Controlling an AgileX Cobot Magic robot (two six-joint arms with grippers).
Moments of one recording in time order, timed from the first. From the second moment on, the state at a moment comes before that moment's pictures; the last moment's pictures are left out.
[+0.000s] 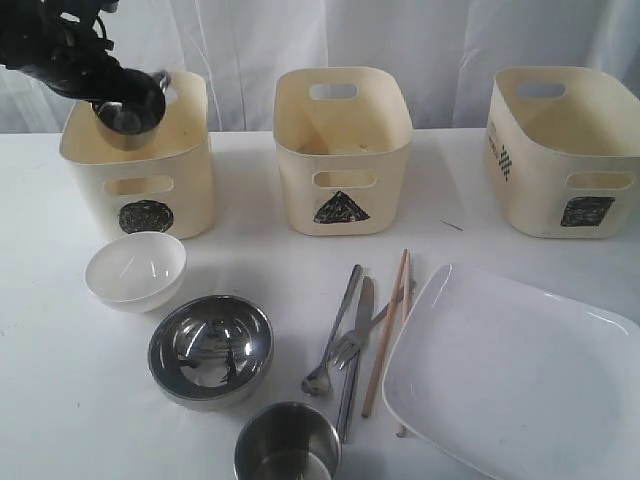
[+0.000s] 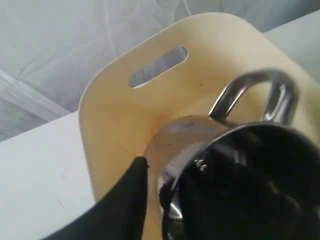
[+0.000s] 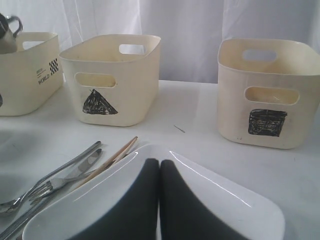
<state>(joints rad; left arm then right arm) -0.22 1.89 -1.59 0.38 0.42 -0.07 0.11 0.01 0.00 0.02 0.21 0.04</state>
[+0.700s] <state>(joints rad) -0.21 1.24 -1.03 0.01 0.73 0.12 0.11 0.01 0.00 0.02 0.21 0.04</state>
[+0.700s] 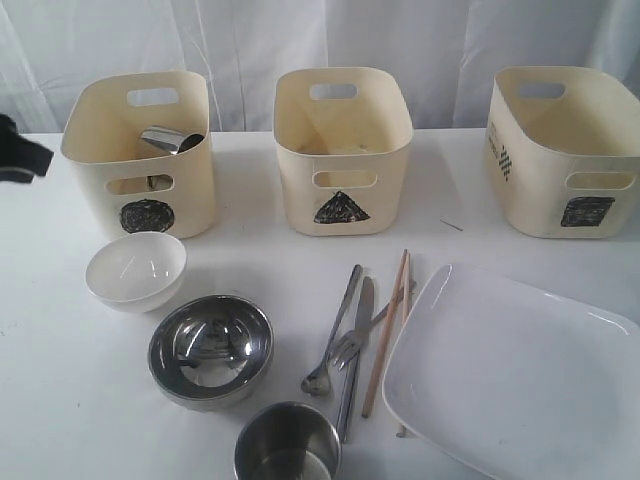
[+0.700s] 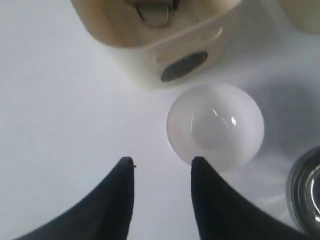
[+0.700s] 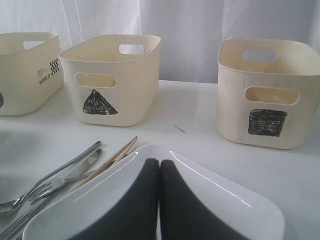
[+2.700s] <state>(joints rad) -0.21 1.74 -0.90 -0.08 0.17 0.06 0.11 0.01 0.00 0.02 0.21 0.06</state>
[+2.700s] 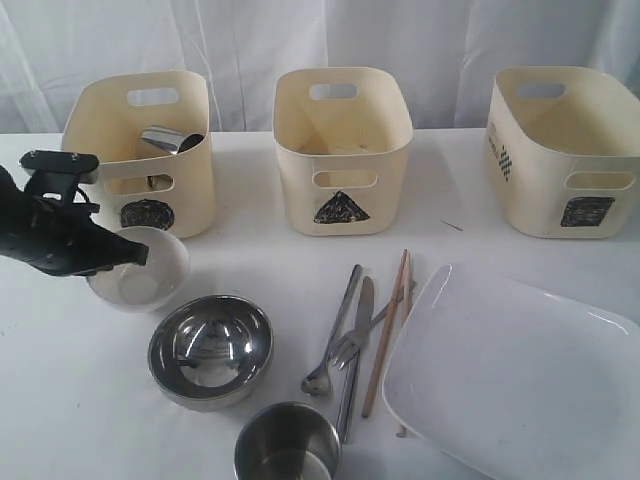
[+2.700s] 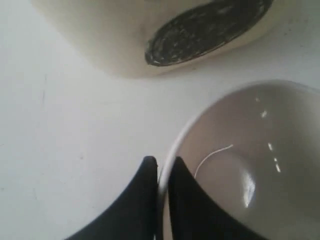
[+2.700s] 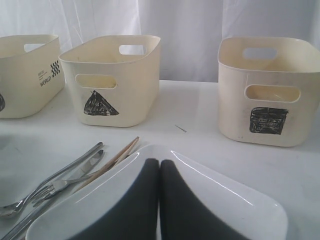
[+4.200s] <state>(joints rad) -0.11 1.89 -1.56 -0.05 0.34 0.25 0.11 0.01 0.00 0.02 0.21 0.06</state>
